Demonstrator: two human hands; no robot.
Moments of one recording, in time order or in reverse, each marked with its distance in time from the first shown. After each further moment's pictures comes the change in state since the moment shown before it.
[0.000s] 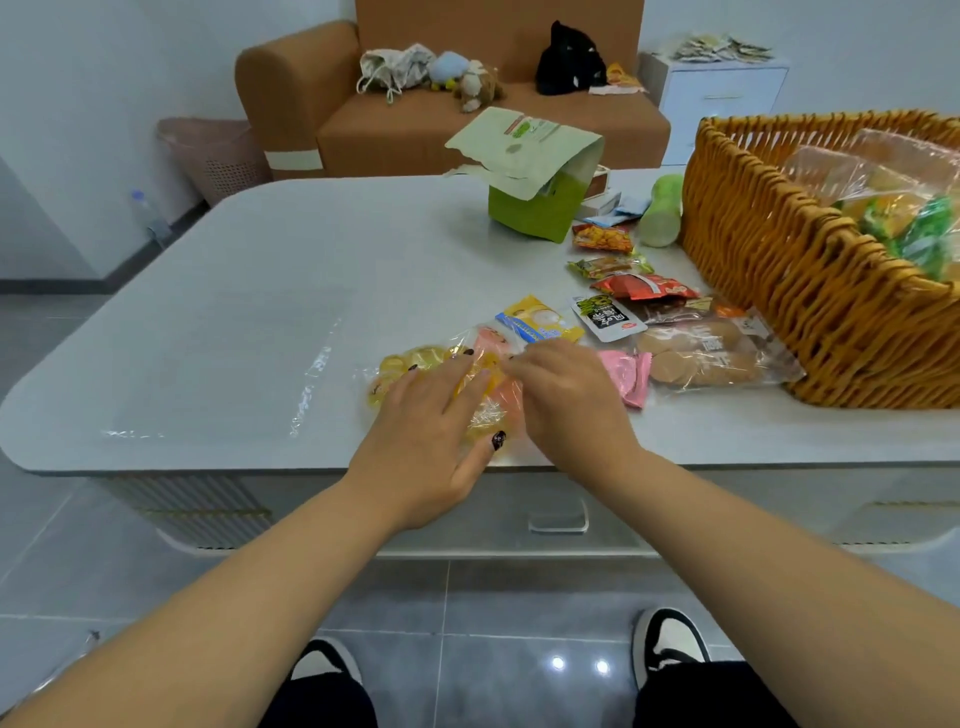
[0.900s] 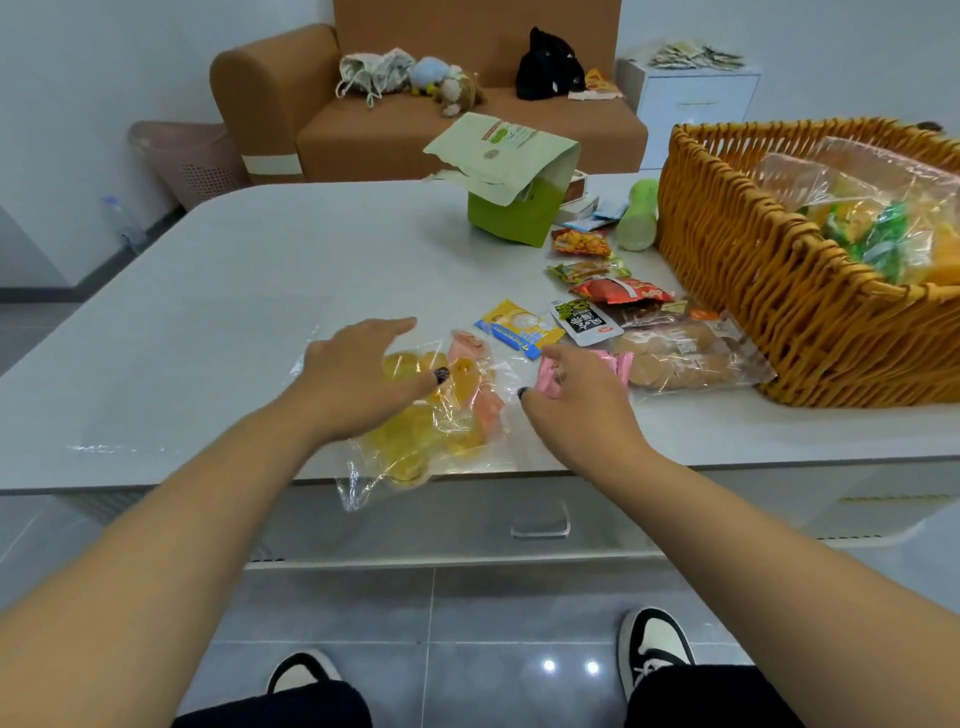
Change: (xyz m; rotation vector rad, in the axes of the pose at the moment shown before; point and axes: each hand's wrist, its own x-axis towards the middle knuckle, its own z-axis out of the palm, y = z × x) left_hand 0.041 -0.036 -0.050 -0.253 -0.123 -0.369; right_hand 0.006 -0.008 -0.038 0.273 -0.398 0.803
